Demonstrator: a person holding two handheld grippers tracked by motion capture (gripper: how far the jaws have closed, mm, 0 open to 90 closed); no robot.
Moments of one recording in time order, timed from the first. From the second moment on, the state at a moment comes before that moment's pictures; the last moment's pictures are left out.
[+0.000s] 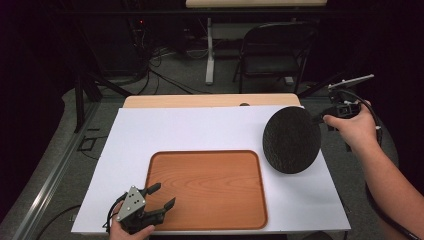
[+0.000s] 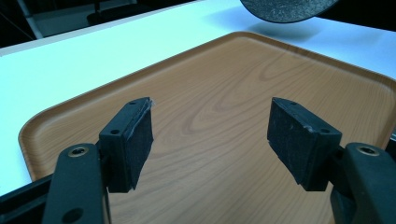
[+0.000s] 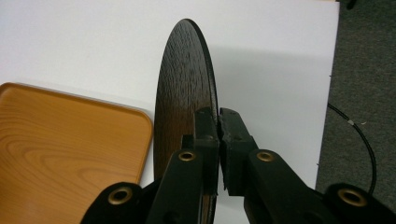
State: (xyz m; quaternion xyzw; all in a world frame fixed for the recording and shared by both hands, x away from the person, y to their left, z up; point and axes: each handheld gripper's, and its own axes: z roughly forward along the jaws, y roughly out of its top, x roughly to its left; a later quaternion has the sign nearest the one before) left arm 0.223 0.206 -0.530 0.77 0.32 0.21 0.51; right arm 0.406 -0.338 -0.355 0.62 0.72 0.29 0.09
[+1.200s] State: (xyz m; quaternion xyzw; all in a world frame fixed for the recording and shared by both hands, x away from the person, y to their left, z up) left arm 0.222 0.207 -0.529 0.77 0.32 0.20 0.51; right arm 0.401 -0.156 -0.385 0.46 0.82 0.34 -0.03
